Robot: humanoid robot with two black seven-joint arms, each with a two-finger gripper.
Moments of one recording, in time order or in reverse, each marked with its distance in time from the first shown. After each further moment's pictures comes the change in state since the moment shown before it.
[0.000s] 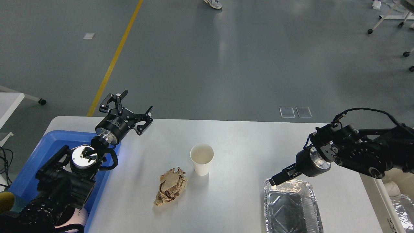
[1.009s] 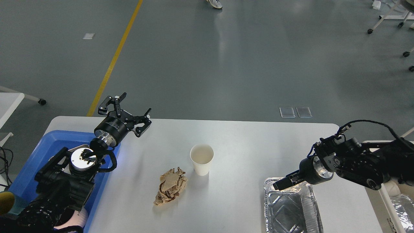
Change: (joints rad) left arm 0.011 0.002 -0.003 -0.001 0.000 0.006 -0.002; right arm -0.094 0.024 -0.011 -0.094 0.001 -0.097 0.004
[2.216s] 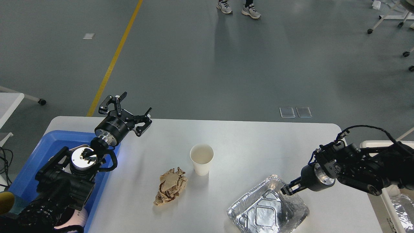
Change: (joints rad) left arm -0.004 -0.002 0.000 0.000 0.000 0.002 0.000; right arm -0.011 0.009 -0.058 0.000 -0.011 -0.018 0.007
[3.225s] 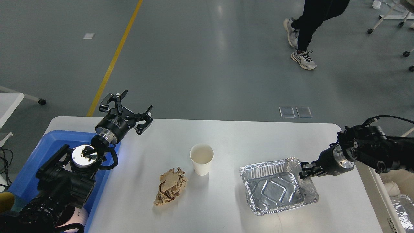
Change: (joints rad) left arm -0.012 -0.004 0.004 -0.002 0.002 0.005 0.000; right arm 0.033 -0.026 0.003 -0.238 0.397 0.268 -0.008
